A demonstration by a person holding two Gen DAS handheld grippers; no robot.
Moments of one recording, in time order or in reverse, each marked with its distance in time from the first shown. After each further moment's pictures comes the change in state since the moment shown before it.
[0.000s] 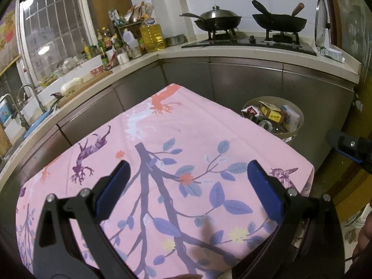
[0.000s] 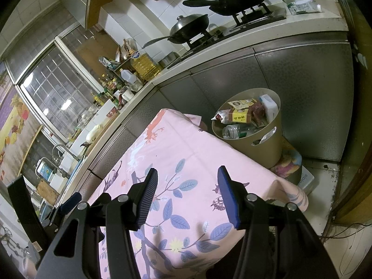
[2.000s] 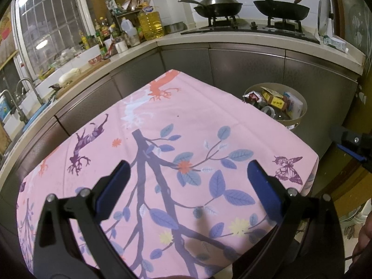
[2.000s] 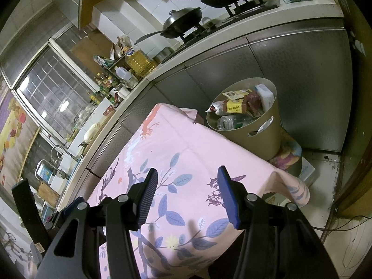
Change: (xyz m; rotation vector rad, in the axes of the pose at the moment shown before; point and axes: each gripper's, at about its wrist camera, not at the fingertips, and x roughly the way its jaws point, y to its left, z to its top) left arm 0.019 -0.001 -0.003 0.018 0.065 -0.006; right arm 0.013 -0.011 -0.007 0.024 0.030 0.000
